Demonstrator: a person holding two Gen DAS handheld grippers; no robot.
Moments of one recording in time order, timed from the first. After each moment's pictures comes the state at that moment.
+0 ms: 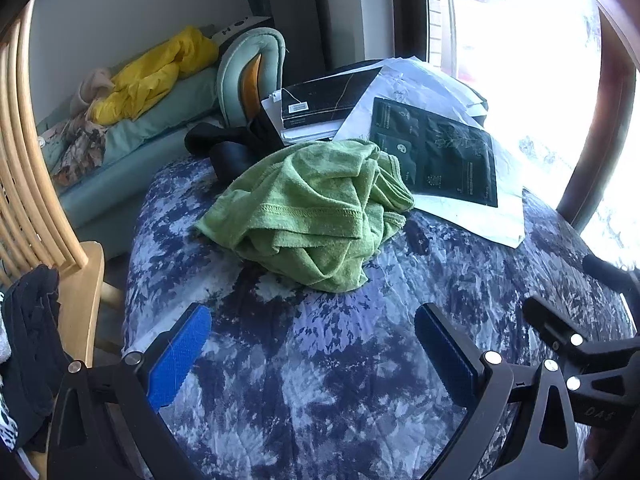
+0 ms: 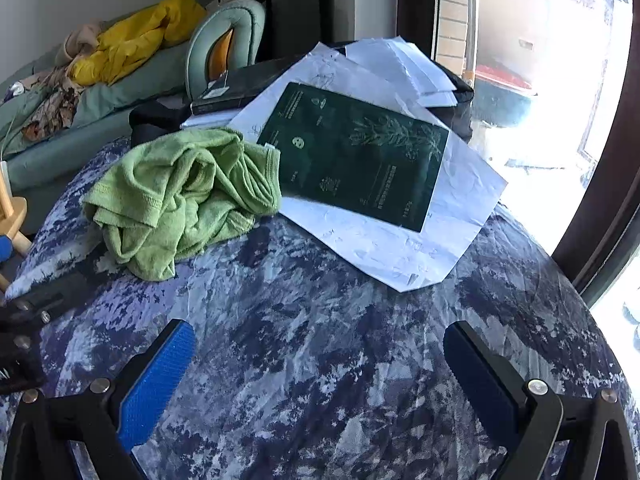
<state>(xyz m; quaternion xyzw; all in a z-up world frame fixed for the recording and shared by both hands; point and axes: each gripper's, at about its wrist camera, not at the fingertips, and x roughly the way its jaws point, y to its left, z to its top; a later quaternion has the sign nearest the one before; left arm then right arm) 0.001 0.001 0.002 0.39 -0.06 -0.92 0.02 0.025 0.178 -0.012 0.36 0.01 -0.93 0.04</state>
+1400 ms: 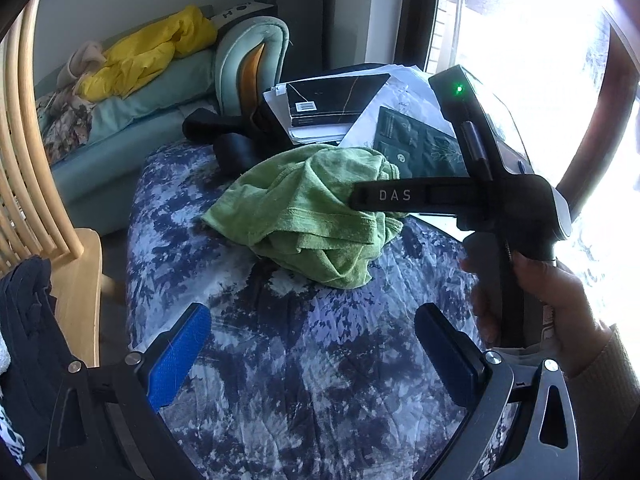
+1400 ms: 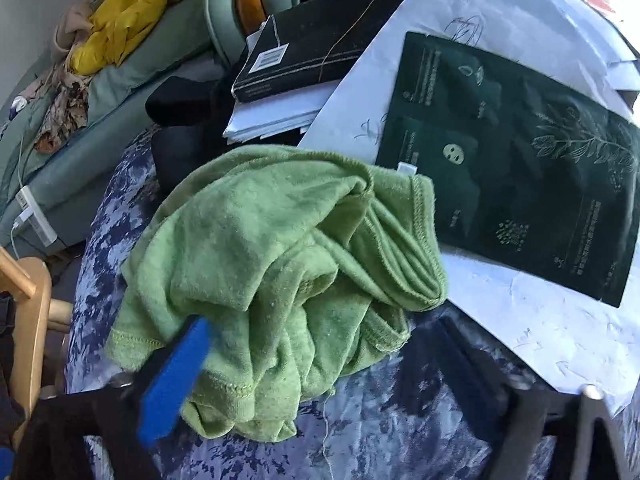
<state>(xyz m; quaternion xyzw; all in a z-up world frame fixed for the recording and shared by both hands) 0.002 -0.045 0.029 0.43 0.00 -0.90 -0.03 -0.139 0.092 -0.025 0.49 -0.08 -0.86 0.12</state>
